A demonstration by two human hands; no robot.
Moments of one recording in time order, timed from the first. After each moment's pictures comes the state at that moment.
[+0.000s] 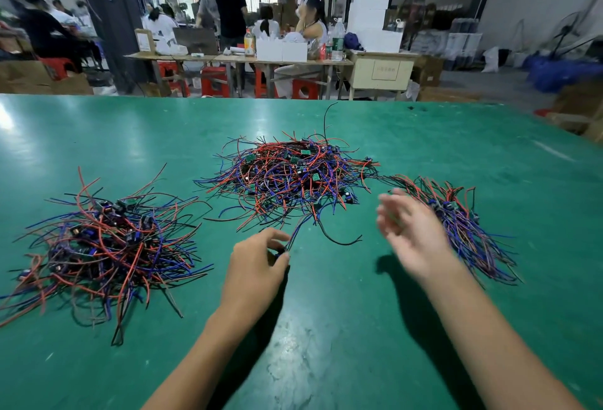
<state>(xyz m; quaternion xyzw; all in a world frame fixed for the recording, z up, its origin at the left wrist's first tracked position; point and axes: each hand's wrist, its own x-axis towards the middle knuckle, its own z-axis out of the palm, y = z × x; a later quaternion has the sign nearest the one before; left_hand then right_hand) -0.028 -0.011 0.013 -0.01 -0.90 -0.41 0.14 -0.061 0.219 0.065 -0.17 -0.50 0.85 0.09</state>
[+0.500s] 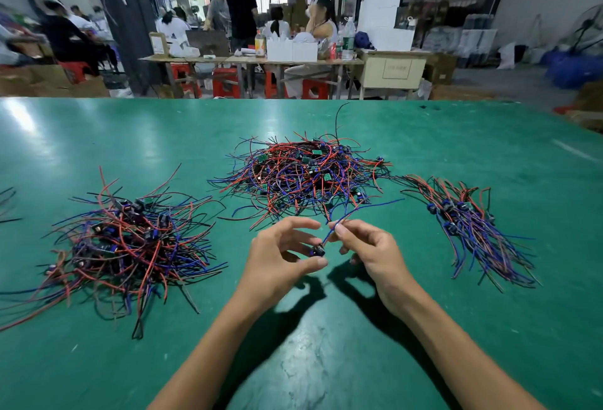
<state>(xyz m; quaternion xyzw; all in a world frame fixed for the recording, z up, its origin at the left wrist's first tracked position) -0.024 -0.011 0.028 -0.10 -0.76 -0.63 0.06 -0.047 0.171 0.013 0.07 -0.70 0.71 0.03</state>
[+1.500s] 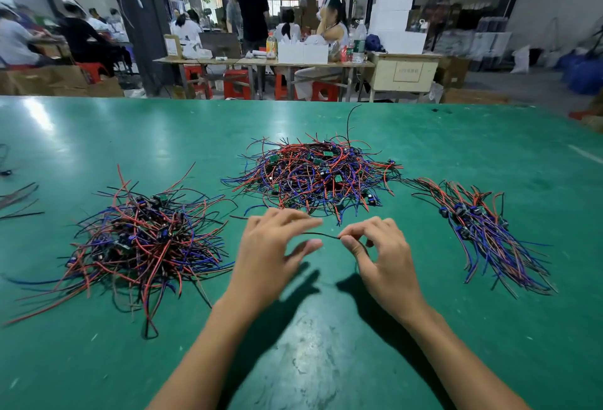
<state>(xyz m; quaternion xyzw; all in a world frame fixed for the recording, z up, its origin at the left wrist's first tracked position) -0.031 -0.037 0.029 -0.21 -0.88 -0.31 0.30 -0.042 0.170 0.004 0.19 -0.85 0.38 0.31</state>
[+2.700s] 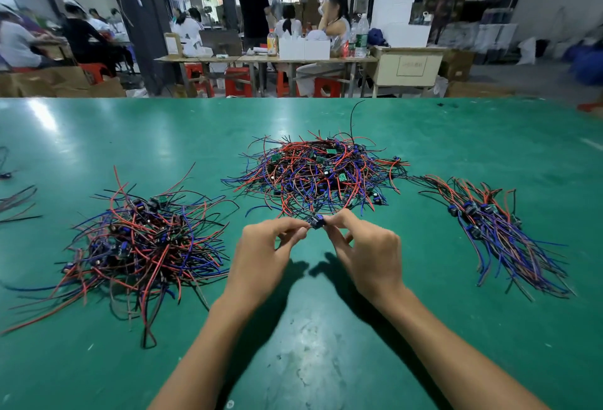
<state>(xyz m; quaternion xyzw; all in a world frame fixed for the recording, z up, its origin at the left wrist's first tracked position) -0.042 -0.042 0.027 -0.11 -0.87 -0.43 0.22 -0.068 0.135 0.004 0.17 -0.86 0.27 0.39</state>
